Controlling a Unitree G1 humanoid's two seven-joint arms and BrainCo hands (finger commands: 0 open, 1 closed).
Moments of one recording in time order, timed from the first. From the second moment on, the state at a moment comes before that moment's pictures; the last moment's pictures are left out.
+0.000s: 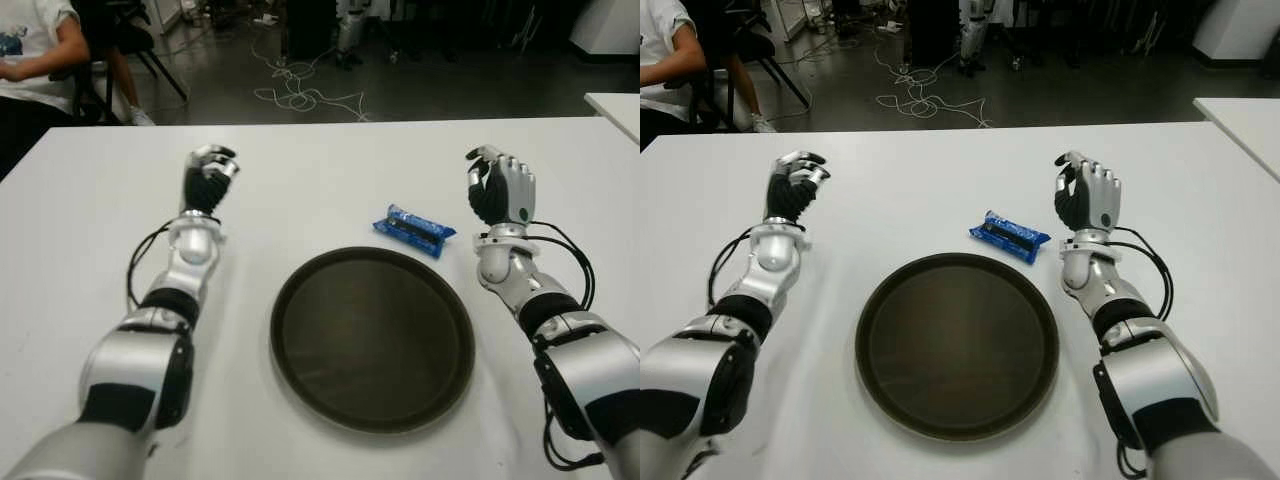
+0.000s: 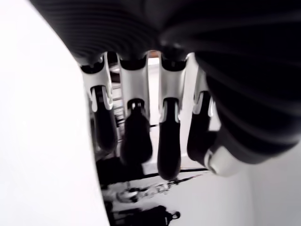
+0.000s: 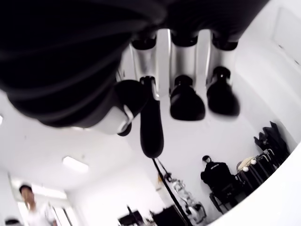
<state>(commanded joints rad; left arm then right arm) -0.81 0.21 -0.14 1.31 0.46 -0.68 0.54 -0.82 -0.29 0.32 1.32 -0.61 -0.40 -0.82</state>
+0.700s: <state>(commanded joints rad) -0.85 0.27 -0.47 1.34 0.79 -0.49 0.85 -0.85 -0.29 0.48 1.32 -0.73 -0.05 -0.65</state>
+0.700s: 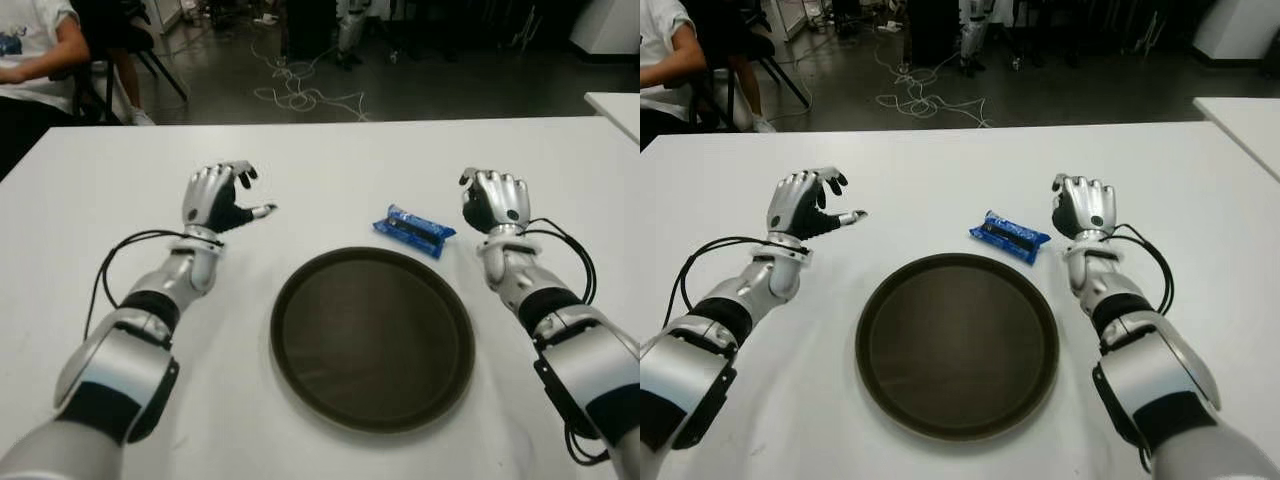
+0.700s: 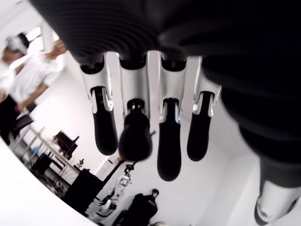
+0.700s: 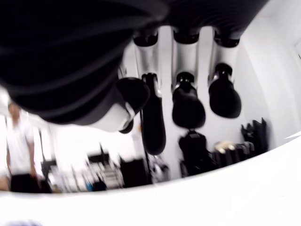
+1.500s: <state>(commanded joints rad) -0.84 0.23 -0.31 1.35 0.55 -0.41 0.51 -0.85 -0.25 0.26 1.30 -0.47 -0.02 -0.45</state>
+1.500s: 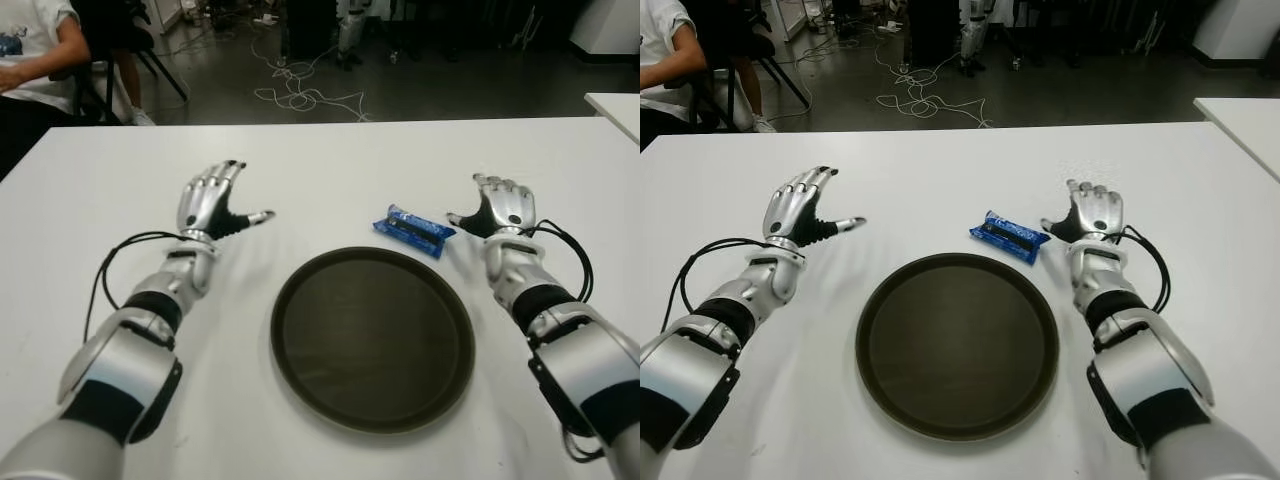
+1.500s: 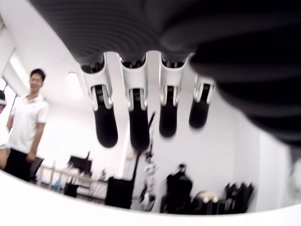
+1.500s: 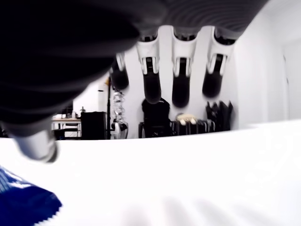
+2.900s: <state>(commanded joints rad) -0.86 0.15 0.25 1.32 -0.05 -0.34 -0.09 -0.83 -0.20 -0.23 1.31 0.03 -0.26 -0.08</state>
